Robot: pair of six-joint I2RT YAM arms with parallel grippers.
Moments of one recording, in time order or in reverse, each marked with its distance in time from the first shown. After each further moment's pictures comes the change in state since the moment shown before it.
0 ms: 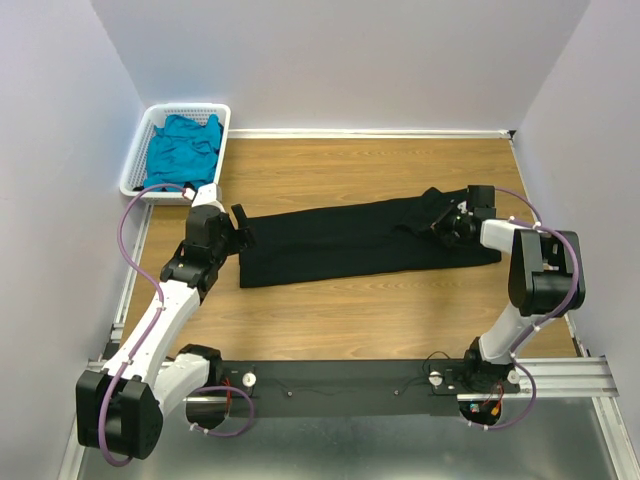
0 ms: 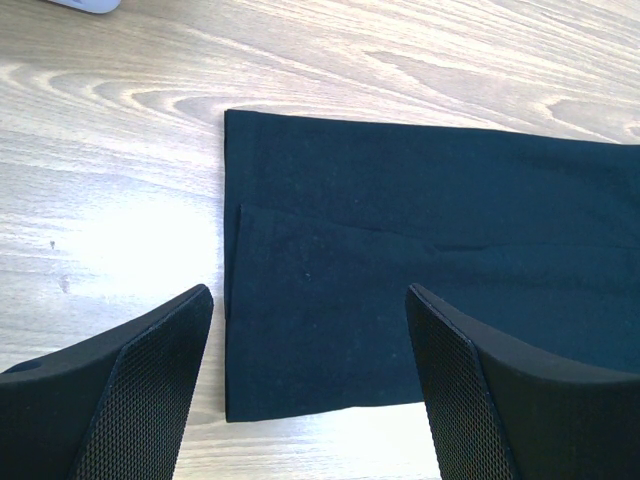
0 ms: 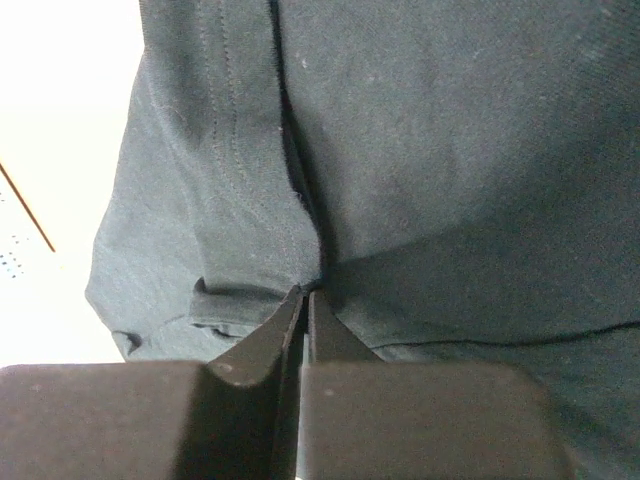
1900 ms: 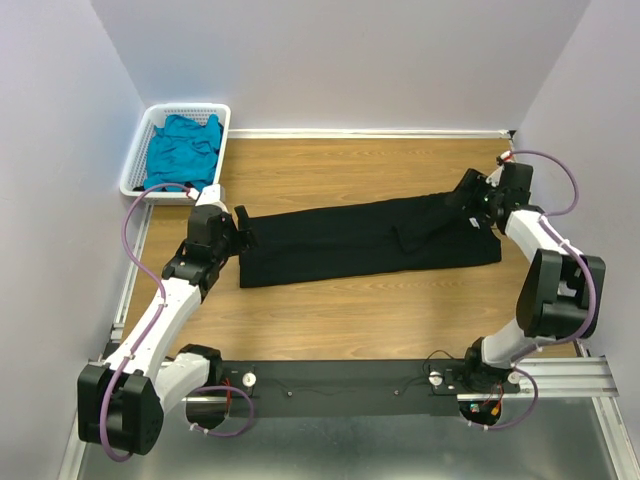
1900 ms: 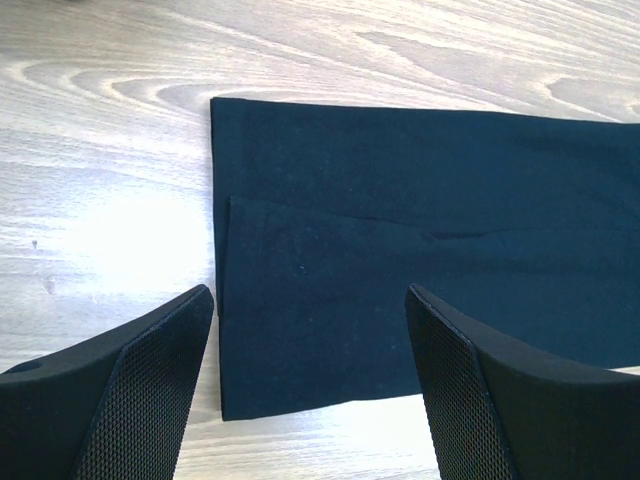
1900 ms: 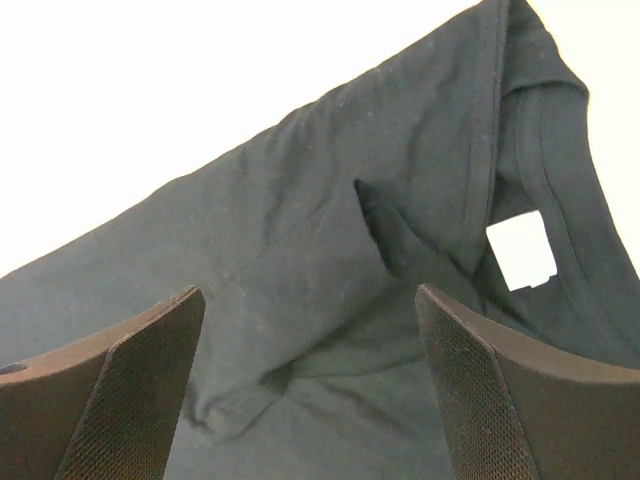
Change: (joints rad) left arm 0.000 0.023 -0.003 0.005 0.034 0.013; right arm -0.124 -0.180 0.127 -0.118 0.129 -0.462
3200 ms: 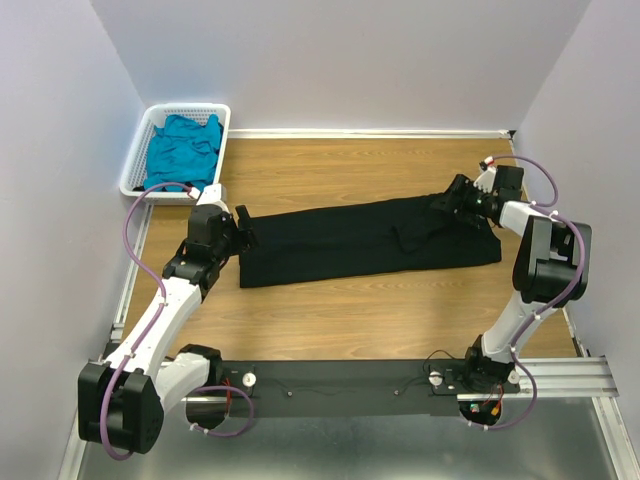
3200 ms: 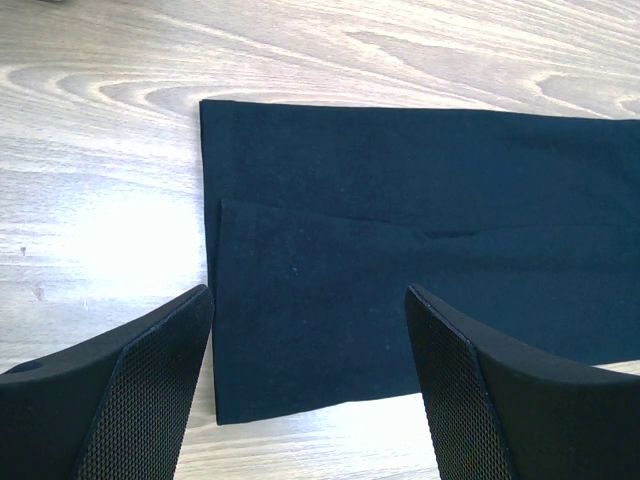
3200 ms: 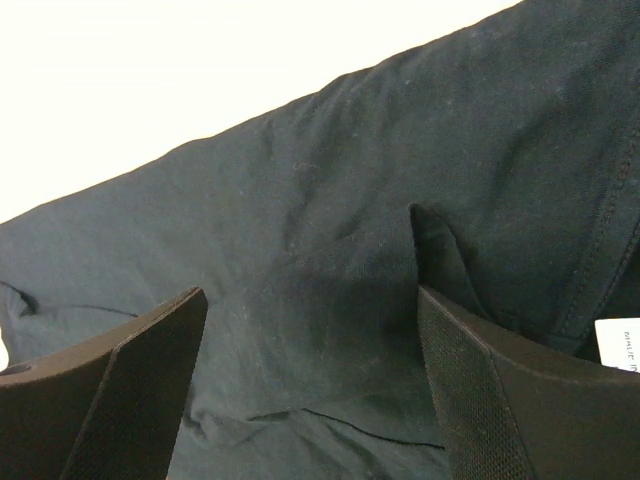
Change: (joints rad) left arm 0.000 0.007 0.000 0.013 0.019 0.003; right arm -0.033 0.277 0.091 0.064 -0.311 -0.060
